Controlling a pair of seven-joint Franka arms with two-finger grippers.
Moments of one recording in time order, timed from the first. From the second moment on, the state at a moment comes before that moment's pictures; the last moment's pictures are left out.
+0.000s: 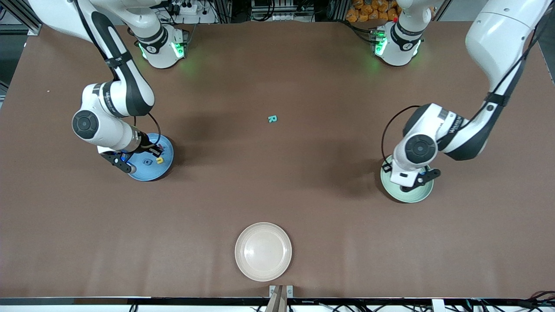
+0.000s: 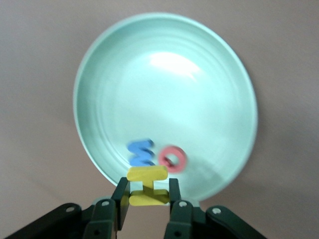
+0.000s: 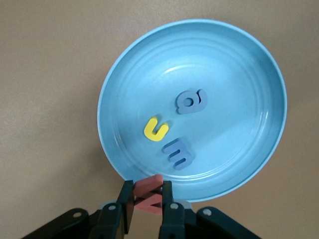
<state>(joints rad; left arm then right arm) 0.39 0.56 -0.70 -1.87 0.60 1.97 -1.04 0.03 0.24 0.07 -2.23 0.07 2.29 0.62</state>
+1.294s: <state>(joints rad) 0.45 0.57 -0.96 -1.90 0.45 2.03 -1.31 0.10 0.17 0.05 -1.92 0.07 1.94 0.53</state>
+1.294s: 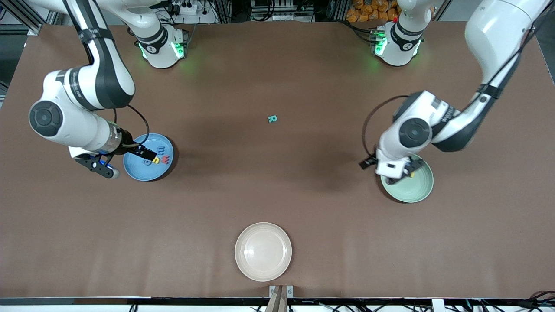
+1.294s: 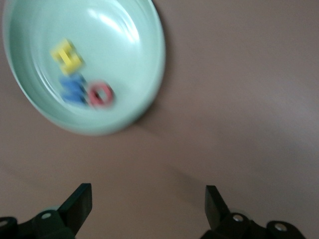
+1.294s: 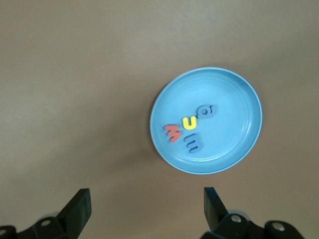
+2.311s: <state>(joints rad) -0.20 0.64 -0.86 -1.87 0.42 2.28 -2.08 0.09 0.06 0.06 -1.79 0.04 1.85 0.16</state>
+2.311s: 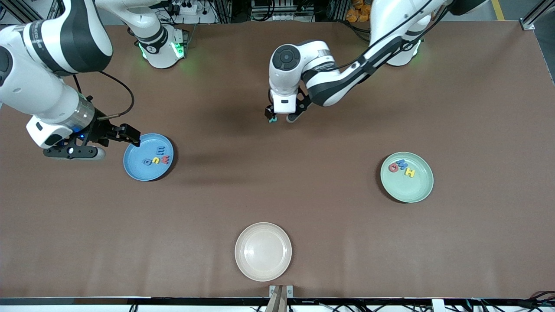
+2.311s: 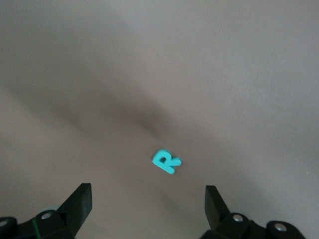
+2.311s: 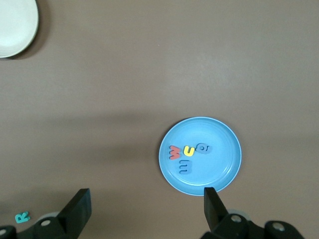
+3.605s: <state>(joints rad) -0.44 0.76 -0.60 -1.90 0.59 2.56 -2.24 0.05 0.02 0.07 -1.59 0.01 1.70 0.11</state>
